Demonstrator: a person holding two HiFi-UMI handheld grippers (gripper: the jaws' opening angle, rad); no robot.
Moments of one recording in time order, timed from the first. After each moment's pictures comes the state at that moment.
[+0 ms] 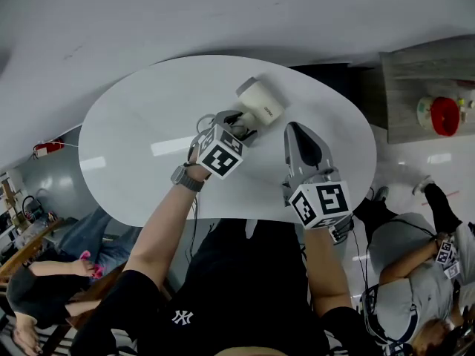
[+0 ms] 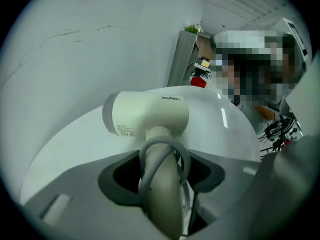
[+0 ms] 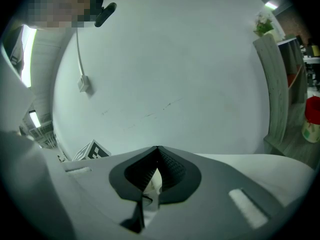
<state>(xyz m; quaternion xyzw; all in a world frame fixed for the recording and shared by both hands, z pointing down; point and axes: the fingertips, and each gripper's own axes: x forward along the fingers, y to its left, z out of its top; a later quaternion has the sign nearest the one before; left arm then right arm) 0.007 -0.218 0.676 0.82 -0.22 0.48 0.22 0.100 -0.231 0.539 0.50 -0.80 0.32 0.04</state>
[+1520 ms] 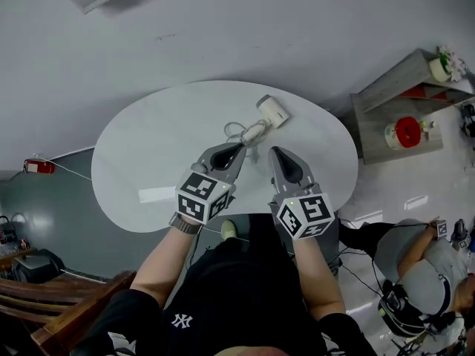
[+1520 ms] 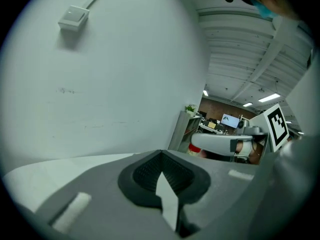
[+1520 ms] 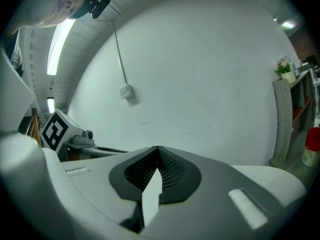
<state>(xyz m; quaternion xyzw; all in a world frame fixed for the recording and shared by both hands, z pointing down) -0.066 -0.115 0.418 0.89 -0.38 0.16 0.21 -0.001 -0.104 0.403 0.48 -0.85 0.21 0.02</state>
